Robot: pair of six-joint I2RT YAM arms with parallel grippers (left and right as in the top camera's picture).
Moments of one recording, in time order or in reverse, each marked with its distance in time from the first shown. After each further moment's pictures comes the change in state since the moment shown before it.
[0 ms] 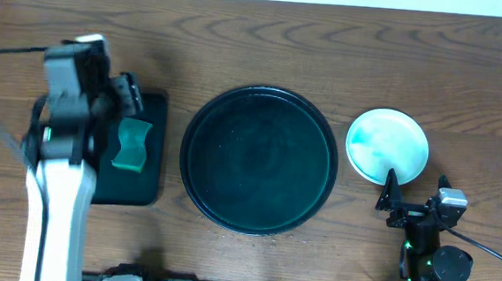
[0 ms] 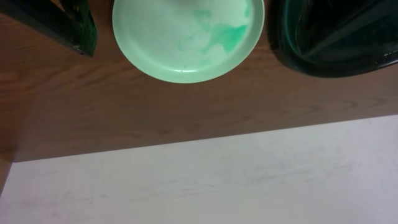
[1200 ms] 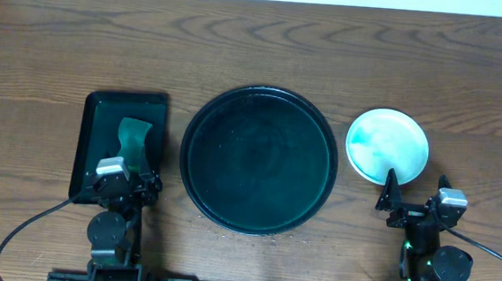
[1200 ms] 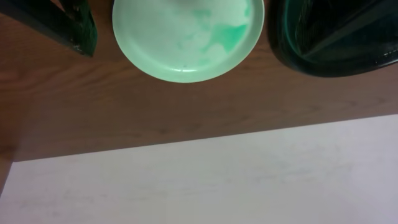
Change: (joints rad) left arm -0.075 -1.021 -1.112 0.611 -0.105 0.000; right arm 0.000 -0.002 0.000 -0.001 0.000 0.000
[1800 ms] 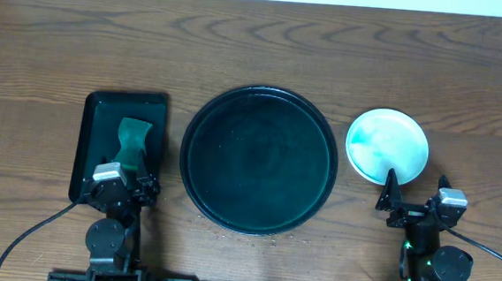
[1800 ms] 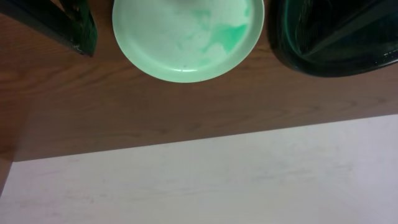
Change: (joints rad) left arm 0.000 -0.130 0.003 -0.102 -0.011 0.002; right arm 0.000 0.000 0.000 0.000 0.000 0.000
